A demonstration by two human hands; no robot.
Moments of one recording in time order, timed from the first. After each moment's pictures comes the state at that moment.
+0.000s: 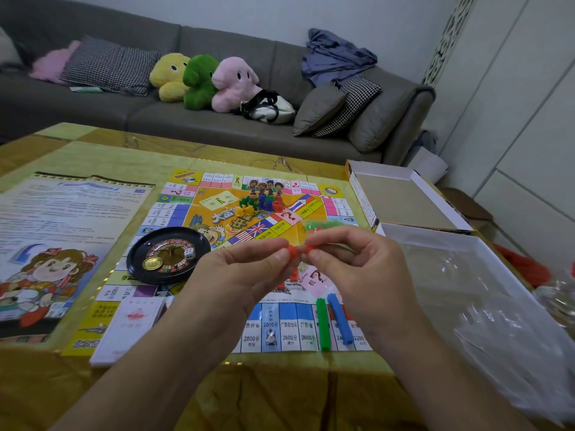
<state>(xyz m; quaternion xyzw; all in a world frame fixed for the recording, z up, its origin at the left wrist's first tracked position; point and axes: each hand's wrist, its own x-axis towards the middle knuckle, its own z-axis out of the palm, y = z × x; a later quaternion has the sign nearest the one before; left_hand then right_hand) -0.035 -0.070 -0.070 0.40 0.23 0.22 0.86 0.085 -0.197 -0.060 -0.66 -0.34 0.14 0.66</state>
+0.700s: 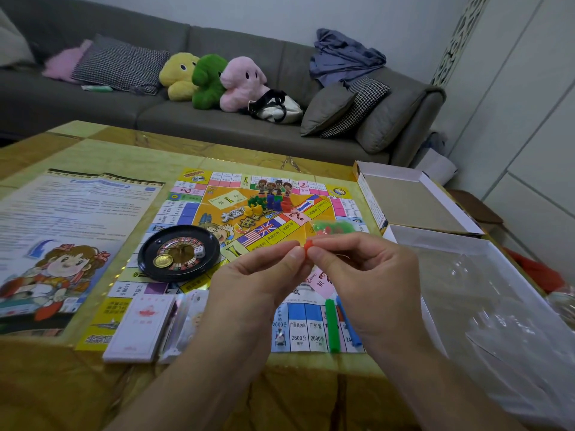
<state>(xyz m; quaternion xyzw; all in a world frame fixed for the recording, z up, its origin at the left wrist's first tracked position) -0.030 -0.092 -0.075 0.34 0.24 0.32 0.85 0.069 -0.190 -0.063 -0.66 -0.36 0.06 0.66</state>
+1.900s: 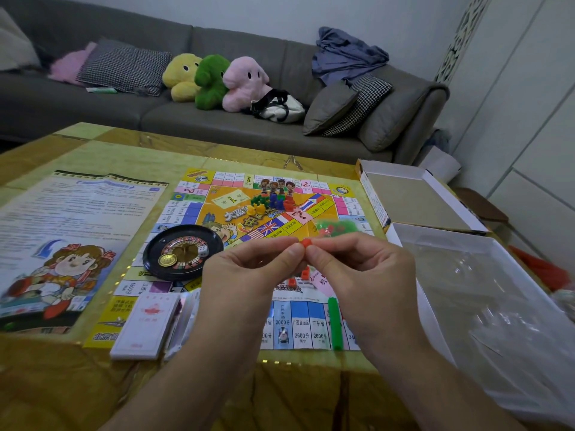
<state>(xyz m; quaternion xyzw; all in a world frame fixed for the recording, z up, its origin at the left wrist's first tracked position) -0.037 -0.086 -0.075 0.48 0.25 0.36 0.76 0.063 -0.192 -0.065 -0.65 -0.33 0.11 0.67</state>
